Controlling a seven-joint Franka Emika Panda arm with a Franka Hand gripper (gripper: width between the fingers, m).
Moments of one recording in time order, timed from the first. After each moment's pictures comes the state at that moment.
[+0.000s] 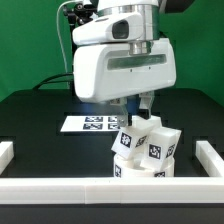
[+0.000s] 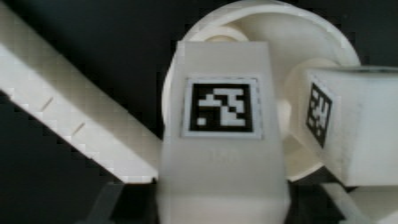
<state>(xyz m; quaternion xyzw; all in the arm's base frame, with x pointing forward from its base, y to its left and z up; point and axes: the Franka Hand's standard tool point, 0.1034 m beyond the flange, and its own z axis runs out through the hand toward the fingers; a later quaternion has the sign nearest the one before) 0.613 0.006 0.096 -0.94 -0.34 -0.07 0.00</state>
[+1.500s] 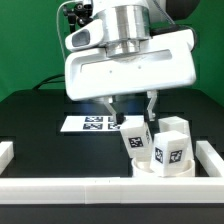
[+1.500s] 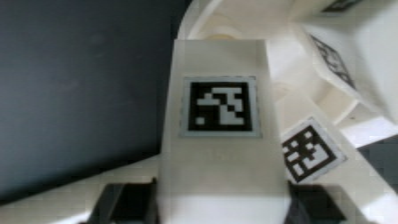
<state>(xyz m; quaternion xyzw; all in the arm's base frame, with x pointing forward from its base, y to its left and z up) 0.609 0.014 0.095 -0.97 0.18 -0.14 0.07</state>
